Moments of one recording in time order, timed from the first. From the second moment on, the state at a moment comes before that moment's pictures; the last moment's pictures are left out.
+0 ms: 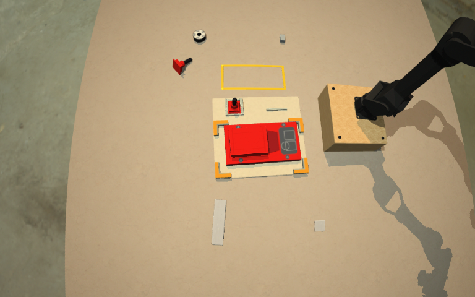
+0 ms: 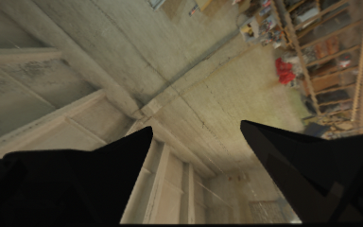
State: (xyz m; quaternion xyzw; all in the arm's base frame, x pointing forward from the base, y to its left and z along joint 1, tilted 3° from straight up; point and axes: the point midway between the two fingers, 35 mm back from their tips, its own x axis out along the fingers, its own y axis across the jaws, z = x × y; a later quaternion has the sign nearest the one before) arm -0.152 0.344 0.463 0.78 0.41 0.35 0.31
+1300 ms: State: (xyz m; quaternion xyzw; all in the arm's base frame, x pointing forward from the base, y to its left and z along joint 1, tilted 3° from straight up) arm 0.110 0.461 0.327 0.41 0.21 0.35 0.82
